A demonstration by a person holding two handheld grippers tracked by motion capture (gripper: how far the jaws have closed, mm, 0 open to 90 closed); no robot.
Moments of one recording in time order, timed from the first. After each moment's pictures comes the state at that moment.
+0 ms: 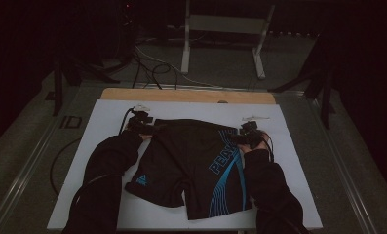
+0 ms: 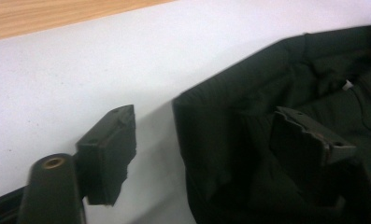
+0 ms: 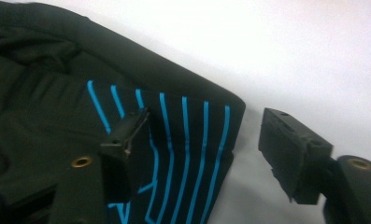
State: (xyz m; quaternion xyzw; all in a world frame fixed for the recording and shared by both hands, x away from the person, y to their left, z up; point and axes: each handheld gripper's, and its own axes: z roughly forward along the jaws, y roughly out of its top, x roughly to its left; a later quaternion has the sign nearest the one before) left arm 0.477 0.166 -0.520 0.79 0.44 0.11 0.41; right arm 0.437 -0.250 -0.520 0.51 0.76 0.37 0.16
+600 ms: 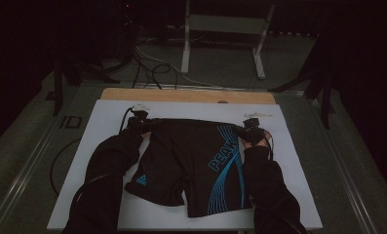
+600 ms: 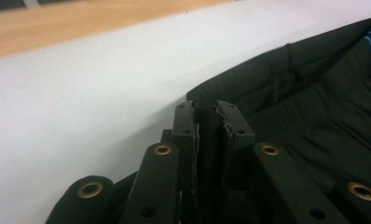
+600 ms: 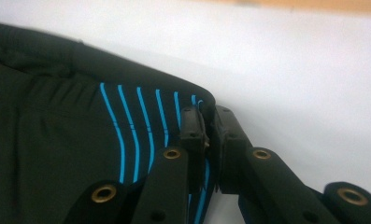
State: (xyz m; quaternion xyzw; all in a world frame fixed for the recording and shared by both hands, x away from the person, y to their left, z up) left arm 0.468 0.170 -0.508 0.78 0.42 0.12 0.44; right arm 0.442 -0.252 -0.505 0.52 0.74 0.38 0.19
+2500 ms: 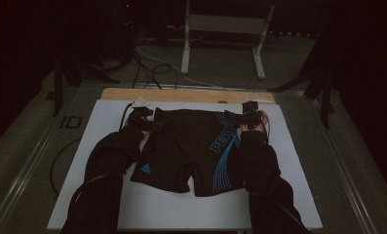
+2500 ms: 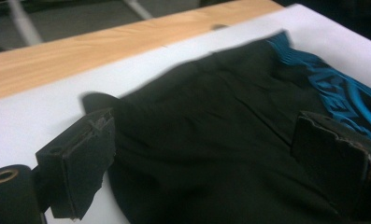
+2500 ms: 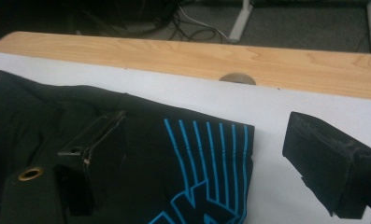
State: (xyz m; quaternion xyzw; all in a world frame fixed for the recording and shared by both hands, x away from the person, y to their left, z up) left arm 0.457 0.161 -0.485 0.79 0.39 0.11 0.47; right arm 0.471 -0.238 -0.468 0.54 0.70 0.42 0.21
